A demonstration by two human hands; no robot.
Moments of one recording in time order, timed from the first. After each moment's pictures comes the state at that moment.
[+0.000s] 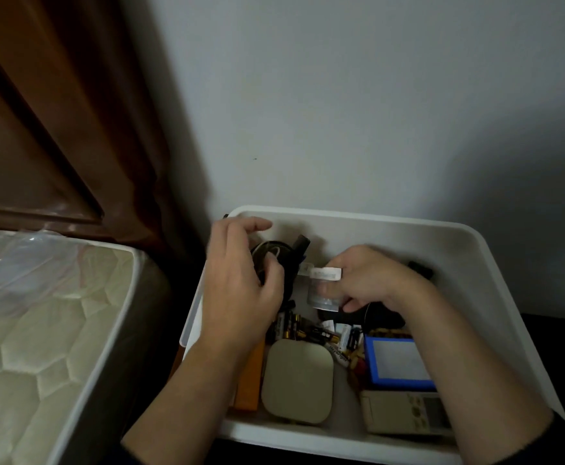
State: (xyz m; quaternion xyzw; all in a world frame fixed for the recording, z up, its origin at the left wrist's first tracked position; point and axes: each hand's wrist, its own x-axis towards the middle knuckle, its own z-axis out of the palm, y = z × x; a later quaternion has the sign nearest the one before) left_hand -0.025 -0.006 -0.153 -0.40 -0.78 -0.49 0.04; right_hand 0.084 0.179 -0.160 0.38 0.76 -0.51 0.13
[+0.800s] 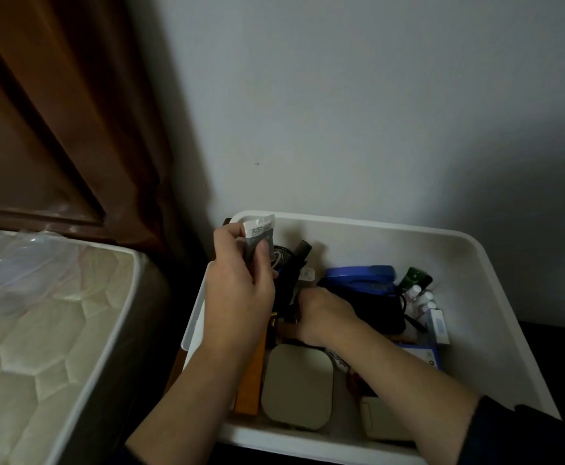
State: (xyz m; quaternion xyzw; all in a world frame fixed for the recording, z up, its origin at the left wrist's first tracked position) left_hand -0.022 -0.001 -0.153 -0.30 -0.76 -0.58 0.00; right_hand 0.053 0.117 -0.214 0.35 0.89 -0.23 0.18
